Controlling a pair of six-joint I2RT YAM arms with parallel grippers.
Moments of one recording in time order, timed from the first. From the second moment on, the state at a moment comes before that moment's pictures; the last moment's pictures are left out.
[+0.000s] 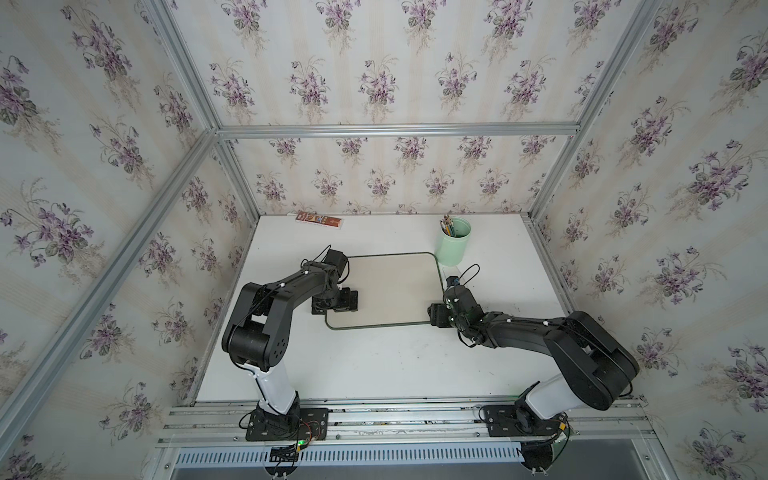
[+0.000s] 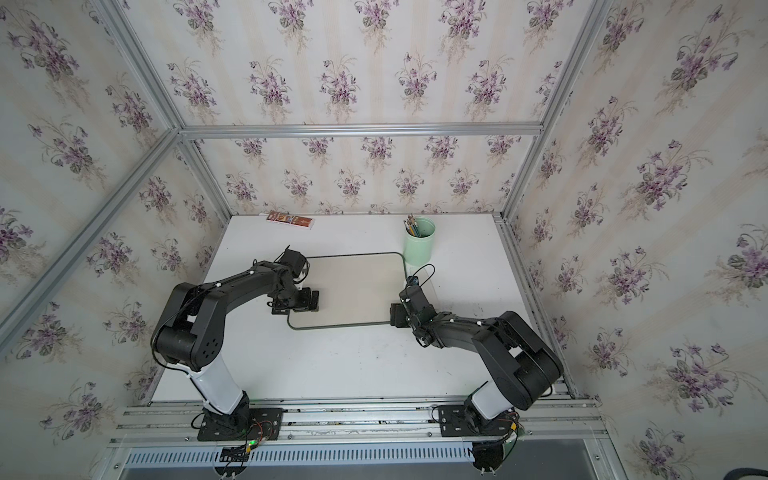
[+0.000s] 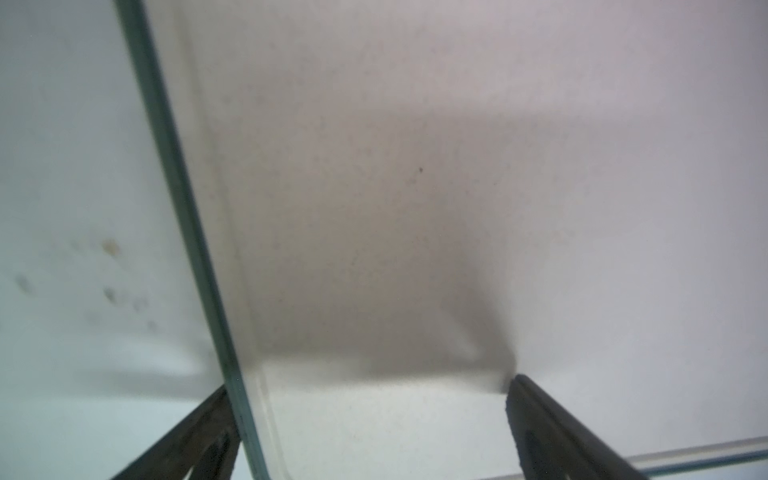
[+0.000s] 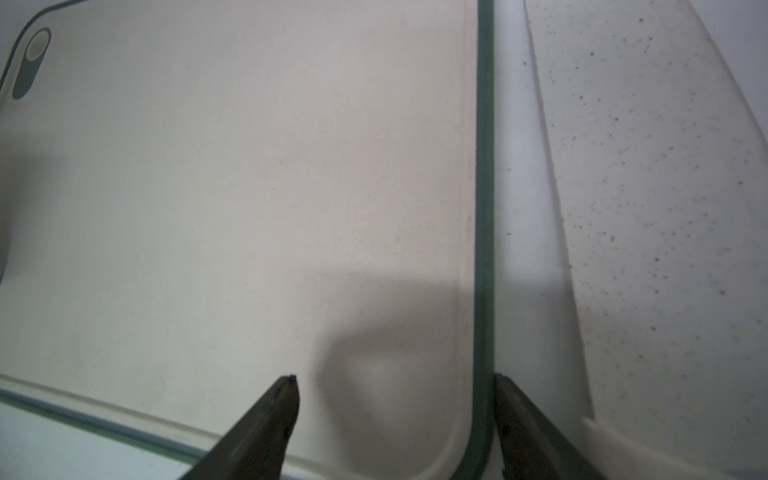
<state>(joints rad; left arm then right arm) -0.28 1.81 1.09 -0.67 0.07 -0.33 0.63 1.53 0.55 0.13 0.07 0.52</state>
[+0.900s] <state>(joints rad) -0.24 1.61 0.76 -0.17 0.14 -0.32 0.63 1.57 0.62 0.02 0.09 0.49</state>
